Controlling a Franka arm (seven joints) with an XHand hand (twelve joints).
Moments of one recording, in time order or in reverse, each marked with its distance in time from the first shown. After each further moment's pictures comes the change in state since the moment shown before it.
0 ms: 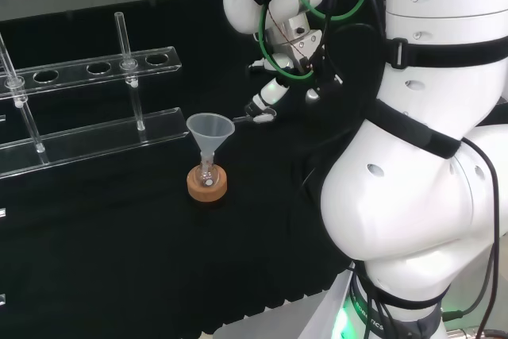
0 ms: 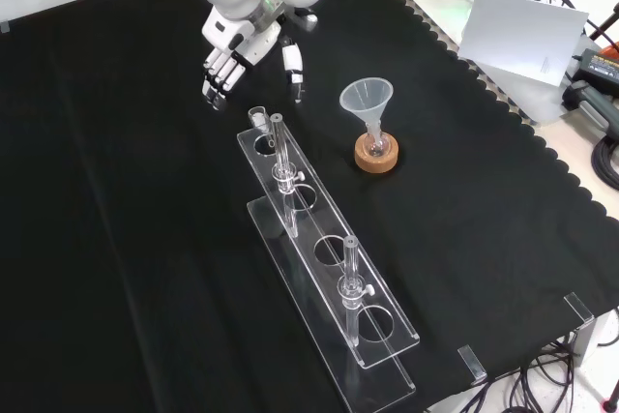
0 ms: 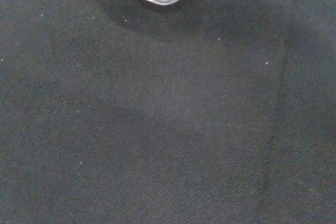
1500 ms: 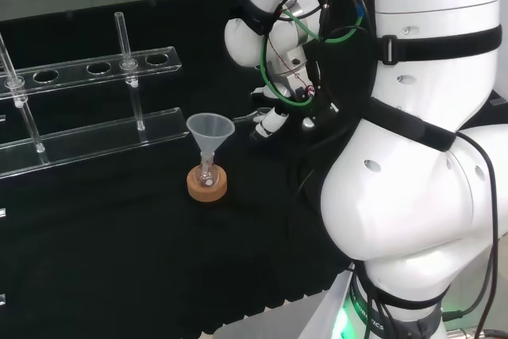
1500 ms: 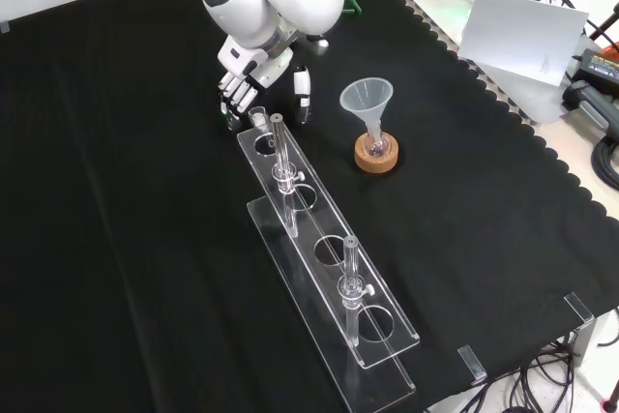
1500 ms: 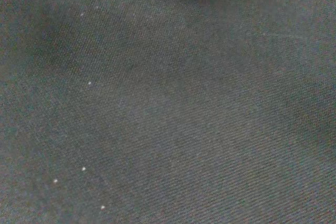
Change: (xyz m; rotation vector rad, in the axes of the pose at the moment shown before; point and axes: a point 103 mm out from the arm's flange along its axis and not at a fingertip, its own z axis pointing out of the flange) arm 0.015 0.010 0.053 0.015 -0.010 0.040
